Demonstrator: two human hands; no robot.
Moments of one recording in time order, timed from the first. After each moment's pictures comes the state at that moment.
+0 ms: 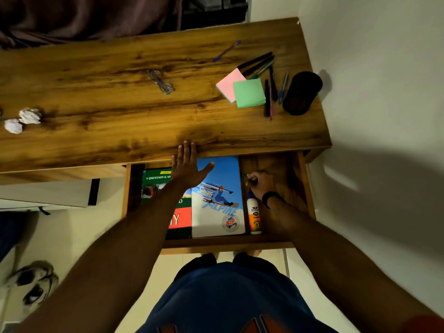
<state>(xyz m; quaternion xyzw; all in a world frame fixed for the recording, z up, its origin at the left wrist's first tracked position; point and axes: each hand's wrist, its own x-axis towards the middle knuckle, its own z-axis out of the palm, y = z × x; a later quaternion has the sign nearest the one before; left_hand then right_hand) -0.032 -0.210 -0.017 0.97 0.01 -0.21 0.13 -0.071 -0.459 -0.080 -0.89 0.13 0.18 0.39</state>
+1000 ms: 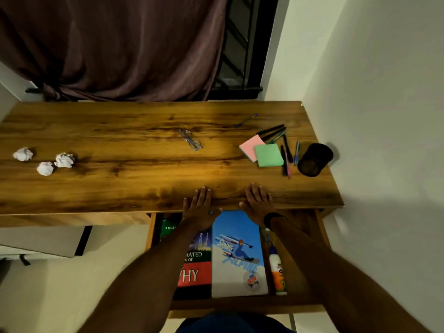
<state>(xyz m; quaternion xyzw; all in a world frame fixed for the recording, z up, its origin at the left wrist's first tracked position) -0.008 -0.150 0.000 0.96 -0.04 -0.23 0.14 0.006 -0.381 0.006 -0.96 -0.07 0.24 0.13</state>
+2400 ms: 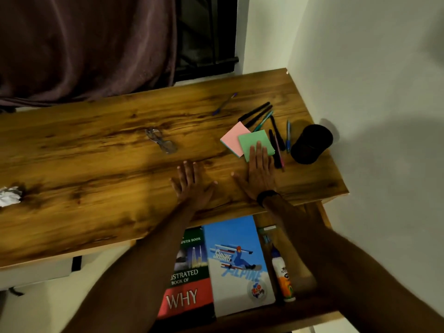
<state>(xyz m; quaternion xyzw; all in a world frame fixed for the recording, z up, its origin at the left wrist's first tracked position) 0.108 -0.188 -0.031 0.98 0.00 -0.15 0.14 0.102 -0.404 -0.019 -0.99 0.05 0.01 0.15</state>
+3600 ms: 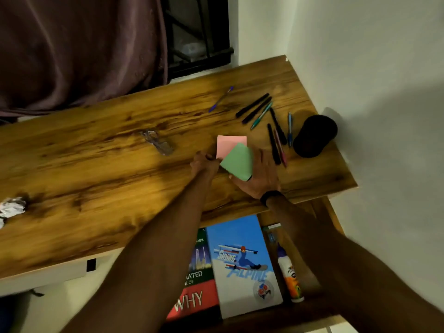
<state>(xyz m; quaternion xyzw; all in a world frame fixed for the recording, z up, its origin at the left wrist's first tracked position) 0.183 -0.253 0.004 0.88 0.25 -0.15 0.39 0.098 -0.409 -0.011 -0.95 0.07 -0.07 0.29</state>
